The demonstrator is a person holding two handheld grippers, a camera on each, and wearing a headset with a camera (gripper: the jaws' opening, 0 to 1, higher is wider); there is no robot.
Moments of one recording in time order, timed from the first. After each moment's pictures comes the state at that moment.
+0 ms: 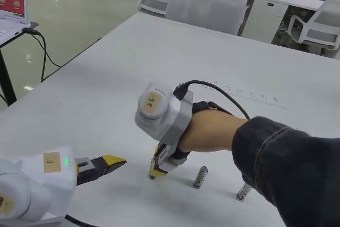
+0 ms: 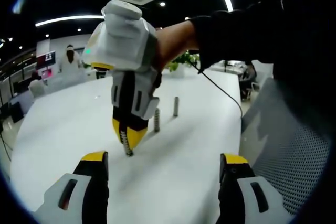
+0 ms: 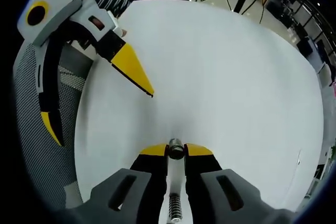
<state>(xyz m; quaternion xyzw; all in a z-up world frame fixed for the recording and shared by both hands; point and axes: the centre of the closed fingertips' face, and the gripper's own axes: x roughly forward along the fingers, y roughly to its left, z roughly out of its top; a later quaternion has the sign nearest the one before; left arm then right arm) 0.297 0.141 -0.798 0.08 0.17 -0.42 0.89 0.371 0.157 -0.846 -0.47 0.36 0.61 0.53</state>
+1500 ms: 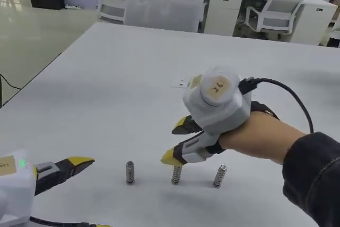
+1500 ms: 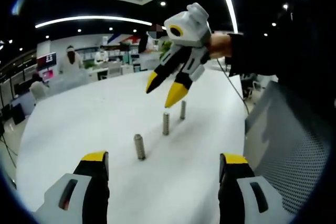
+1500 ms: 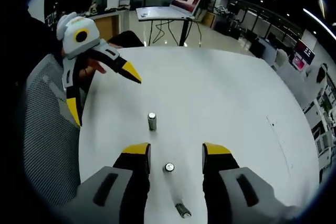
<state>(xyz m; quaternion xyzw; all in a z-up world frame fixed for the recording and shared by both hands) 0.313 0.153 -0.781 0.08 0.17 -0.41 0.89 0.395 0.079 -0.764 -0.31 0.26 0.55 0.73</state>
